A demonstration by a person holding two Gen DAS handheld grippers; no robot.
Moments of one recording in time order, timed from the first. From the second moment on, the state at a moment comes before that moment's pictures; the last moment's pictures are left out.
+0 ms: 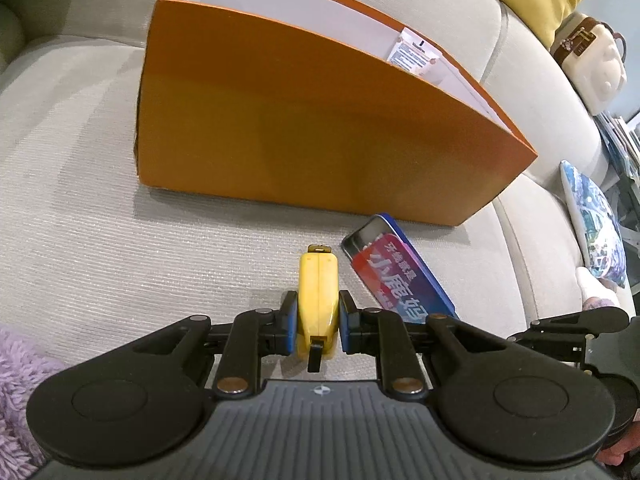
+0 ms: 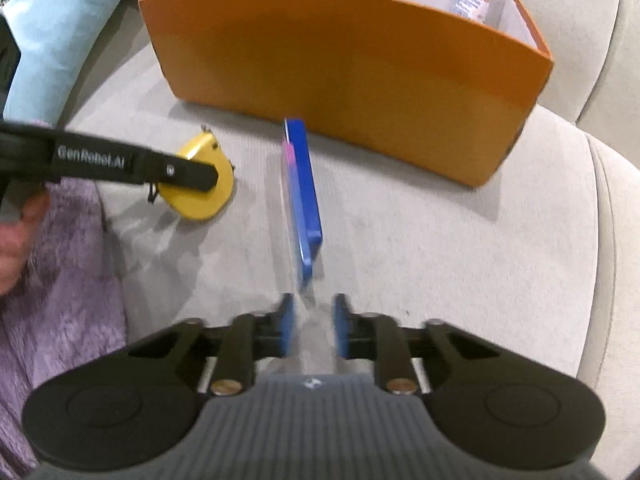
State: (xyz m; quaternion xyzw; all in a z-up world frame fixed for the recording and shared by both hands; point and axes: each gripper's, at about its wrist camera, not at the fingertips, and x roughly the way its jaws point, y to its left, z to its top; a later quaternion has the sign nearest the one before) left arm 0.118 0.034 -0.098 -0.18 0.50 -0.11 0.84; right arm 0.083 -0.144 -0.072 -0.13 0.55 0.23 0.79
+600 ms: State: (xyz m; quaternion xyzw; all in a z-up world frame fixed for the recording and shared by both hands) left arm 0.120 0.044 -0.098 -0.20 0.49 -0.10 0.84; right arm 0.100 -0.115 -0.059 -0.13 0.52 0.24 0.81
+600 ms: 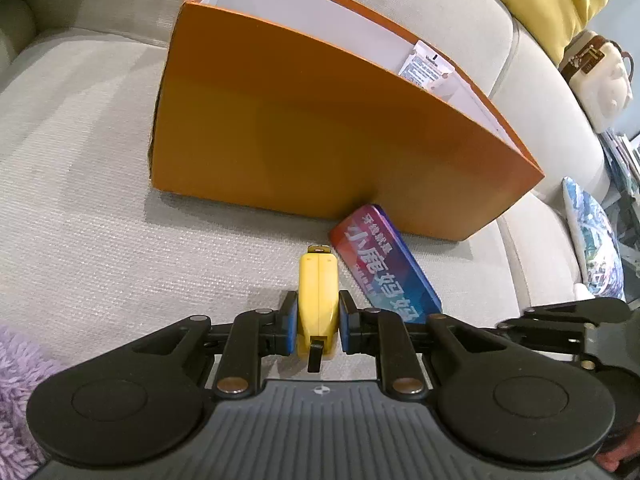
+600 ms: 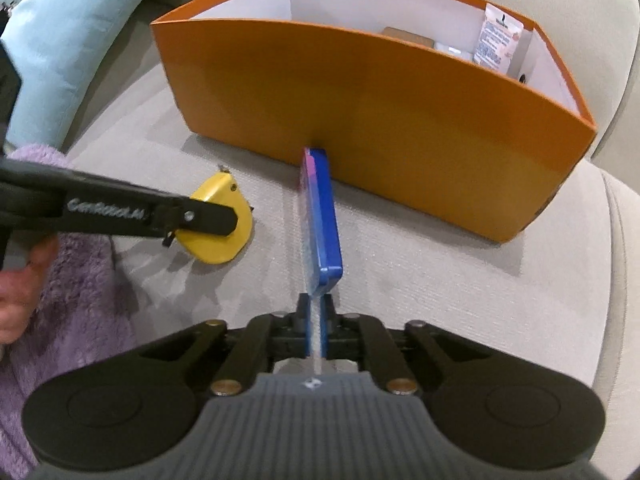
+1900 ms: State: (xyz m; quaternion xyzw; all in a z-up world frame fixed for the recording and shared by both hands) left arm 0.168 0.095 0.041 -0.25 0.38 -0.11 0.89; right arm 0.197 -0.112 0.089 0.04 0.40 0.24 0.88
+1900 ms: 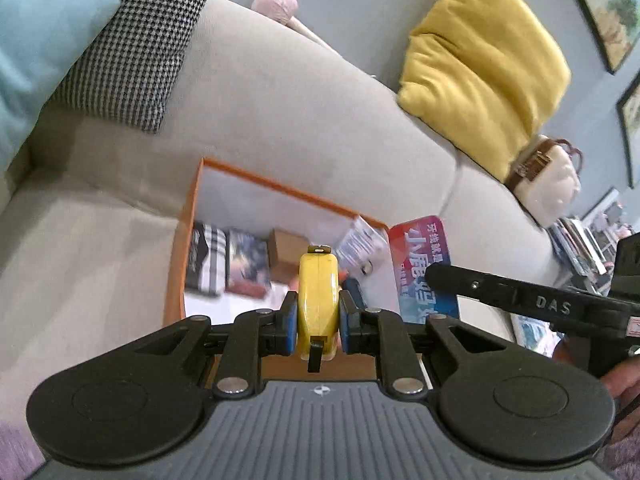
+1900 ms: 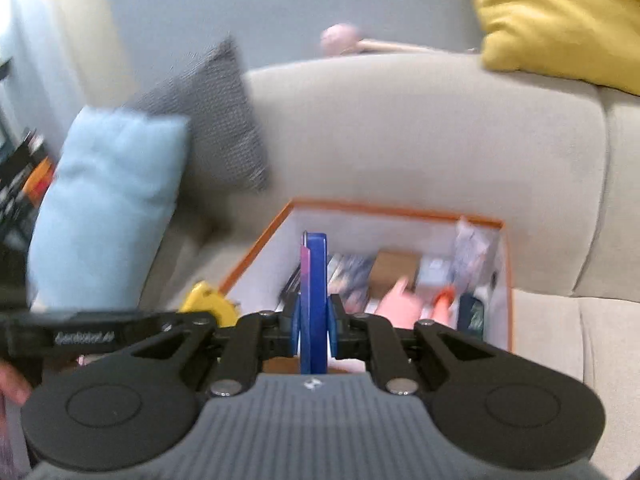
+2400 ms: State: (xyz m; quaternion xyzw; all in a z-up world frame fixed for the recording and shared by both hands) left arm 0.267 0.083 -0.020 -0.16 0.52 -0.09 0.84; right arm 0.299 -0.057 -0.048 0.09 0.61 0.18 0.77
